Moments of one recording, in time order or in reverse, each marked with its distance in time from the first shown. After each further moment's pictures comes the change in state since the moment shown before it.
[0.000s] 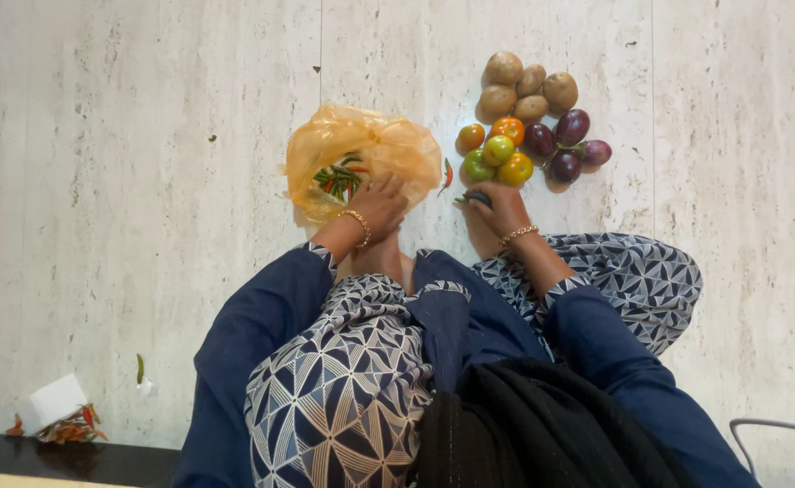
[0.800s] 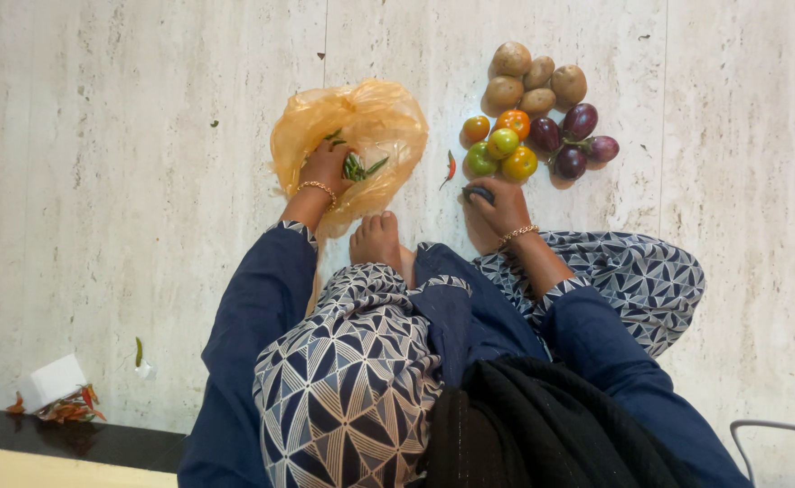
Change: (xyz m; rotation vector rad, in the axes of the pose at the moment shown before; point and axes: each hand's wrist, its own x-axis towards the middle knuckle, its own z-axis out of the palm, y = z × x) left_hand -0.018 -0.085 -0.003 -0.251 0.272 -0.540; right_hand -0.006 -0.001 0.005 0.087 0.031 0.027
